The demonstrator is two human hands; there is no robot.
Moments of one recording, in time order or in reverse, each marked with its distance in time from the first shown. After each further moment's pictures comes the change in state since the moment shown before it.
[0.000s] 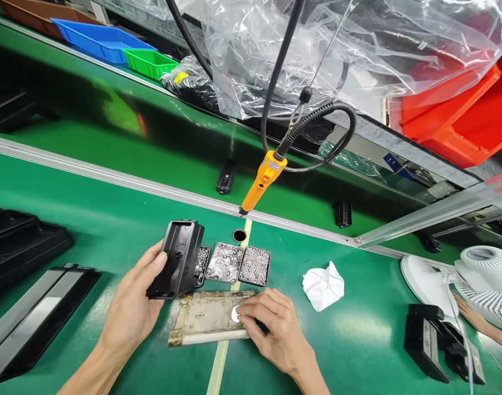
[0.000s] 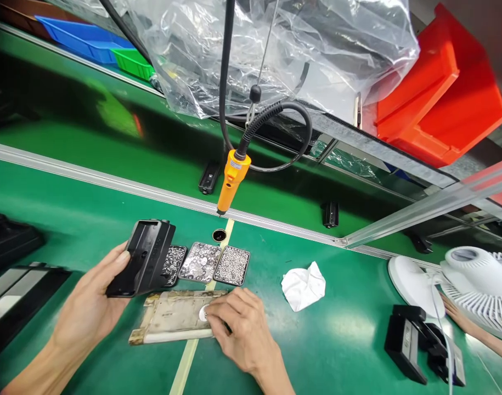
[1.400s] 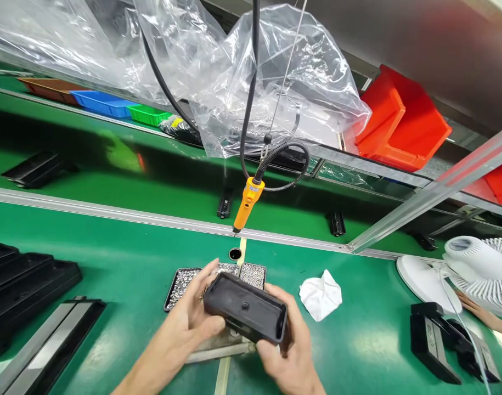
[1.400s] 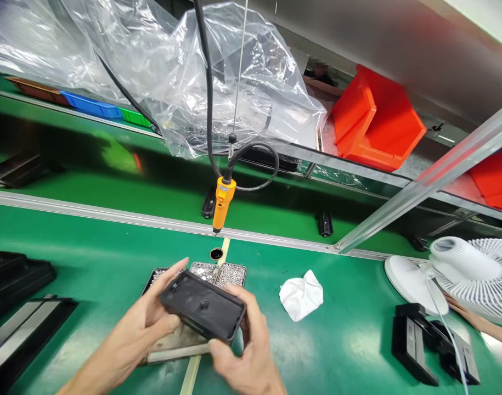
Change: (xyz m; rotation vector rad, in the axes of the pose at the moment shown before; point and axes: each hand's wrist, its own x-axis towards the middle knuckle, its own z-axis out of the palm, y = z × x) left_hand -0.055 0.001 0.045 0.171 -0.619 -0.004; right_hand -0.008 -0.027 -0.009 0.473 0.358 0.192
